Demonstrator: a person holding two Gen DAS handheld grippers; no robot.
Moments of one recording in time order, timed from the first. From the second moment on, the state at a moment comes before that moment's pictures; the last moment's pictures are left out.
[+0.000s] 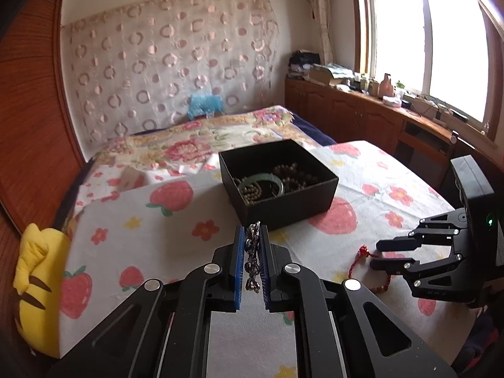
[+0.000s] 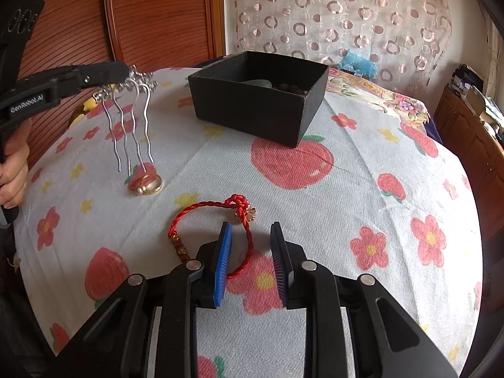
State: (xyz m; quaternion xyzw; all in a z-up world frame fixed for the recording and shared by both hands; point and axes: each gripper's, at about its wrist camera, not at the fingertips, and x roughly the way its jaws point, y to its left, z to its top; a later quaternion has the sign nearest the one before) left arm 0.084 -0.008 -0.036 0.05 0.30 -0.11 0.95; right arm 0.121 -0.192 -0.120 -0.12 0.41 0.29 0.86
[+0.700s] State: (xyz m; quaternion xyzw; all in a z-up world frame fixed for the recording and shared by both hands) left arm 0.070 0.006 -0.005 0.02 0.26 -0.09 0.96; right arm 0.110 -0.197 -0.062 -0.11 0.33 0.31 0.88
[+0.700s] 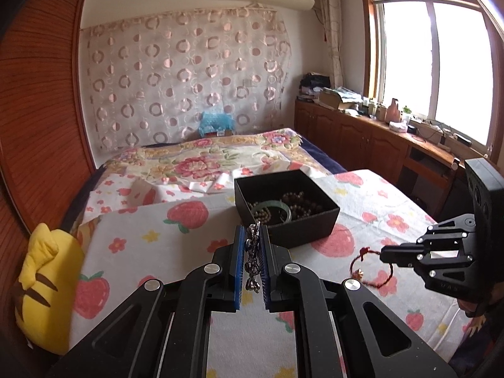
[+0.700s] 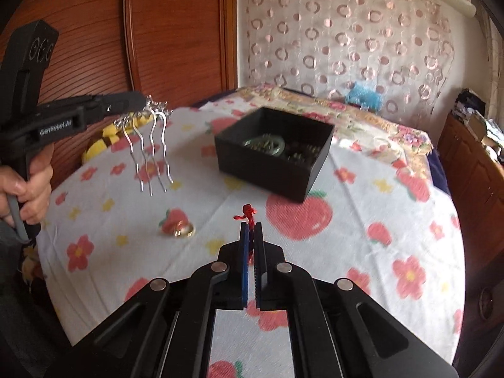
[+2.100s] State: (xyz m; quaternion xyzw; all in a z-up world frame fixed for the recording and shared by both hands) left arm 0.223 -0.019 -0.014 -0.03 0.30 -0.15 0.94; right arm 0.255 -0.190 -0.035 -0.06 0.31 0.34 0.89
